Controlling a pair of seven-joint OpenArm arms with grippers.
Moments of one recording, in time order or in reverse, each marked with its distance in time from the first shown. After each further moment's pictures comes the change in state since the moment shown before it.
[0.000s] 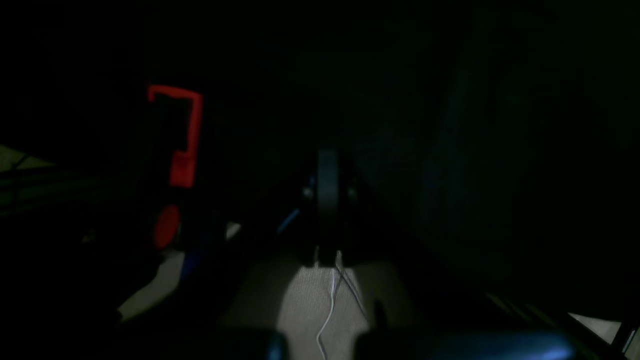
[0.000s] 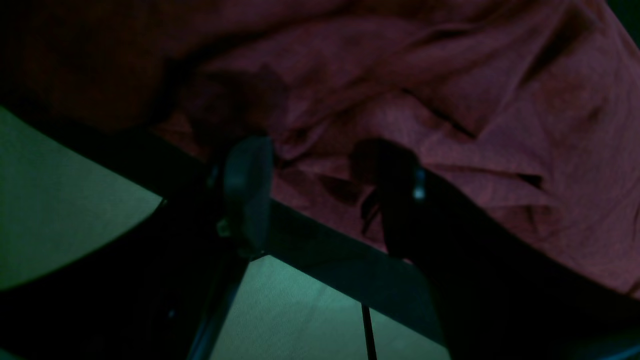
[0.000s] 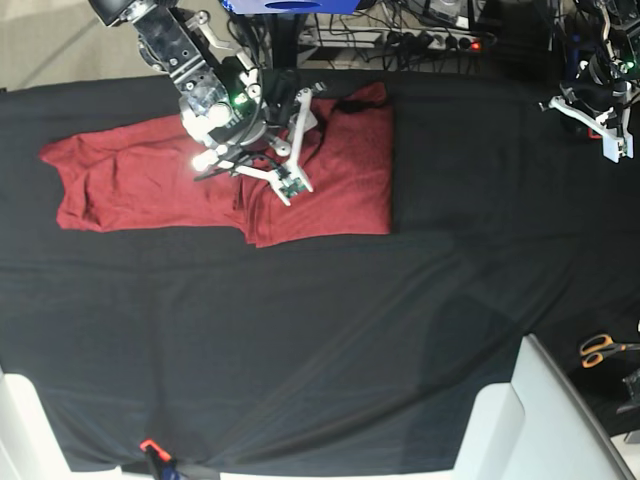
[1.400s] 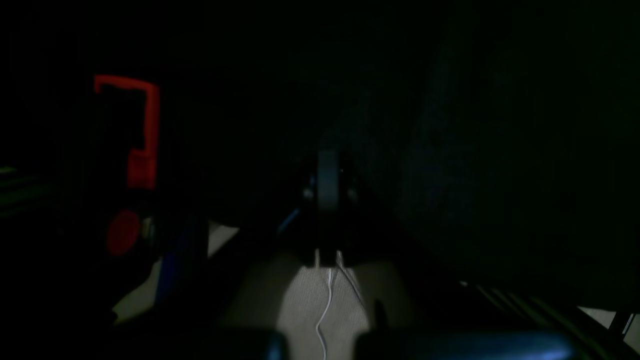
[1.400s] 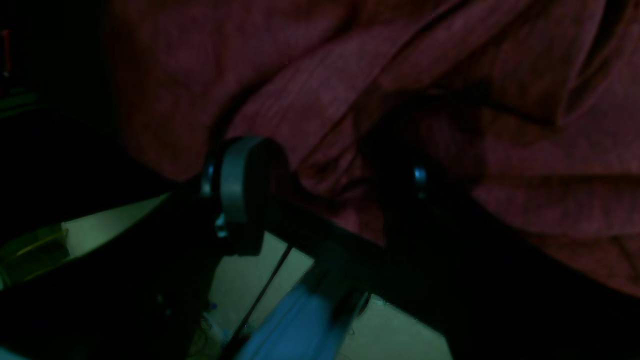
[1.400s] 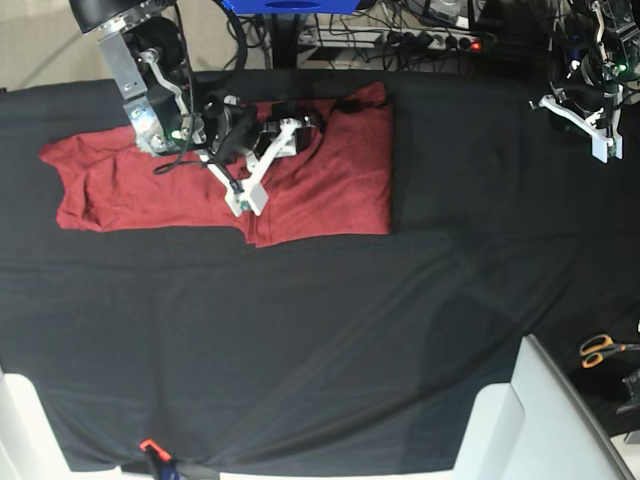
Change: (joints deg) left arm -0.2 -0.4 2.9 -0.9 0.0 0.0 0.1; right arm 0.0 1.6 11.8 -7.4 31.0 -0.2 9.8
